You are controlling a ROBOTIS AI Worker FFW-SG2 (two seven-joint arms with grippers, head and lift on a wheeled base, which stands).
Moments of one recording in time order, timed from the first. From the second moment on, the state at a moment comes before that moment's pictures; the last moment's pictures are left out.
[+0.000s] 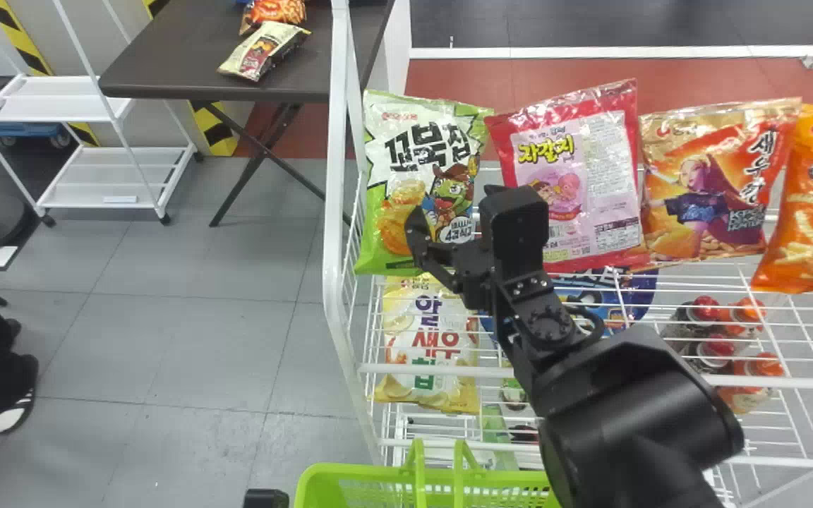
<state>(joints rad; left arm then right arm) 0.60 0.09 0.07 -1.96 0.37 1.24 -1.35 -0.01 0.00 0.45 -1.64 0.04 0.22 -0.09</state>
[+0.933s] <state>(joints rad) 0.59 0.09 0.08 -1.93 0.36 1.24 -1.34 -0.16 0.00 0.42 -1.52 -0.19 0.31 0.05</state>
